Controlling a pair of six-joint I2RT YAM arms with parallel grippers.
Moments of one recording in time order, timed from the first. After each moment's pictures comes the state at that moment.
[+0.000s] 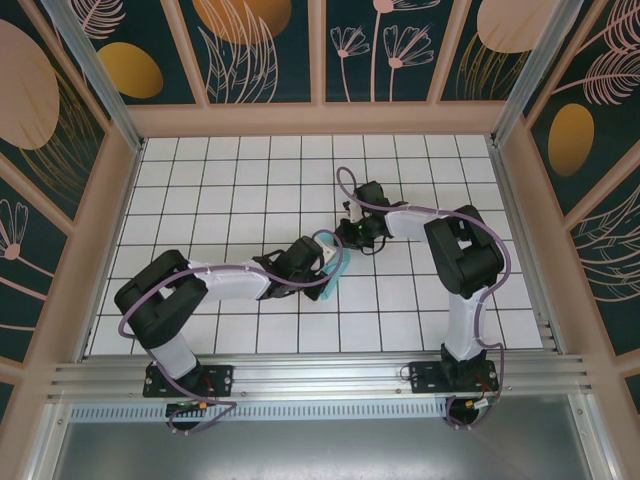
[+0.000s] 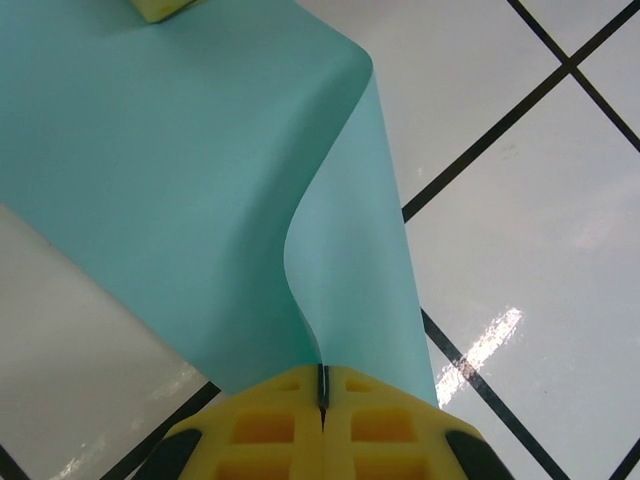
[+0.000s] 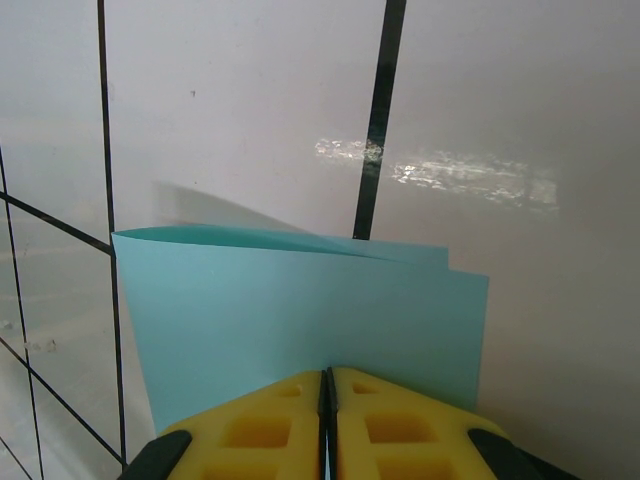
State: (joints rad) left arm -0.88 1.71 0.81 -0.03 0.07 -0.26; right arm 0.49 1.97 1.15 -0.28 -0.48 0.47
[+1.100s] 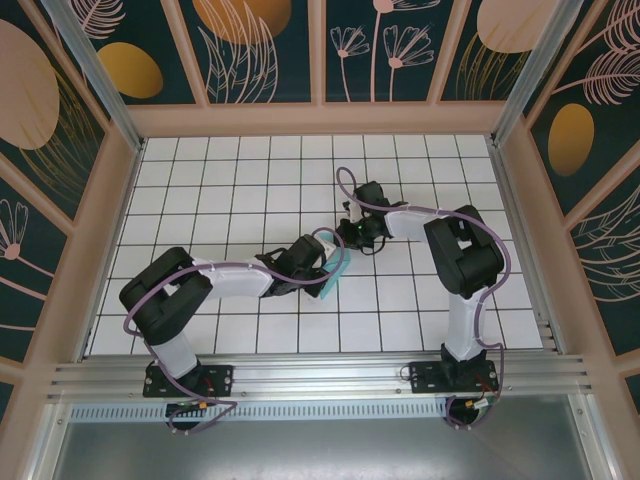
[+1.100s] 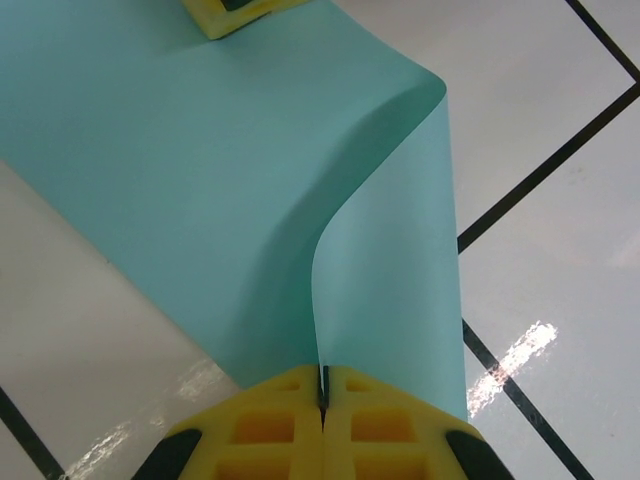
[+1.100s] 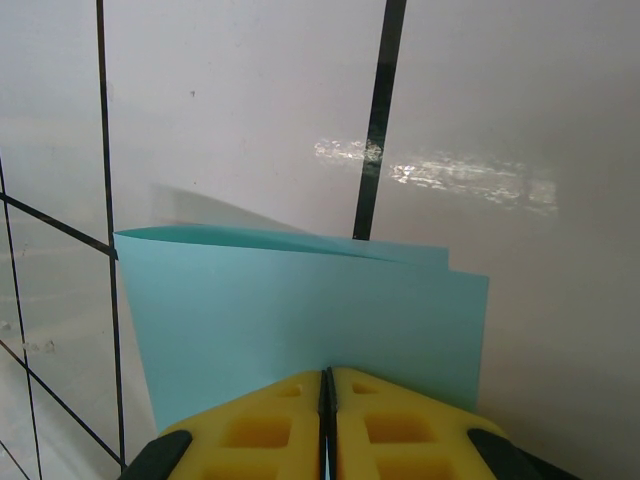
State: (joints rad) left arm -0.87 1.73 0.83 -0.03 0.00 -0.26; right arm 0.49 1.97 1.15 -0.28 -0.47 0.47
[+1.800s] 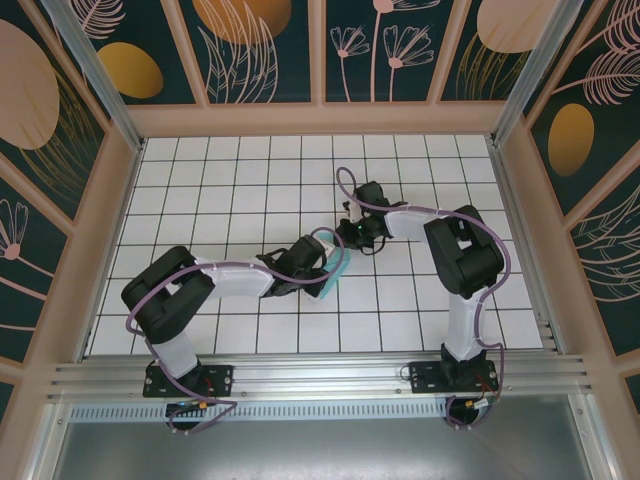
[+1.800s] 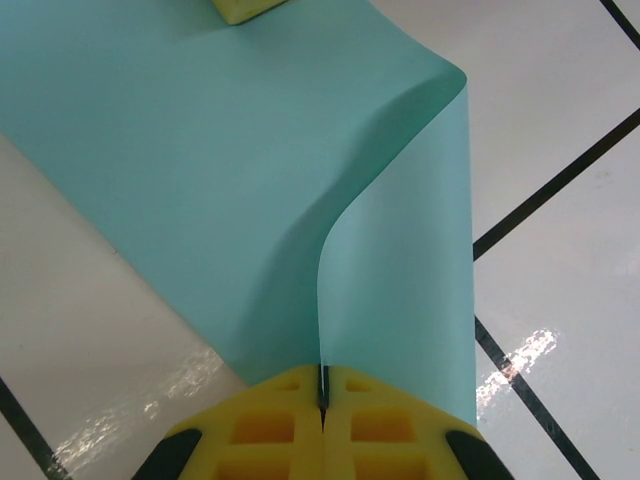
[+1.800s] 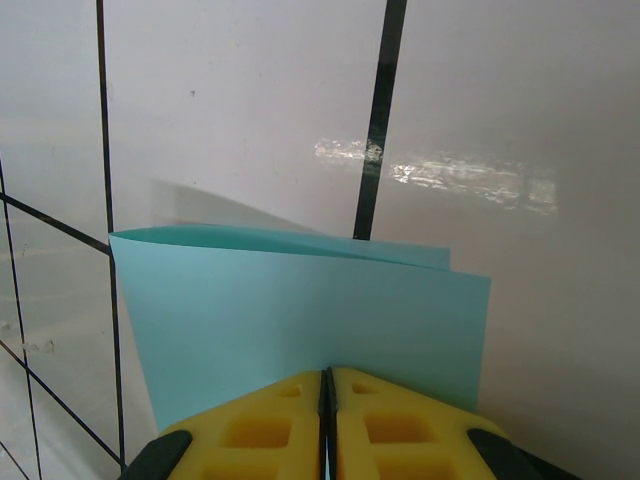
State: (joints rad) left arm -0.87 1.74 0.83 -0.03 -0.01 -0.29; right arm 0.49 1.97 1.15 -0.28 -0.47 0.47
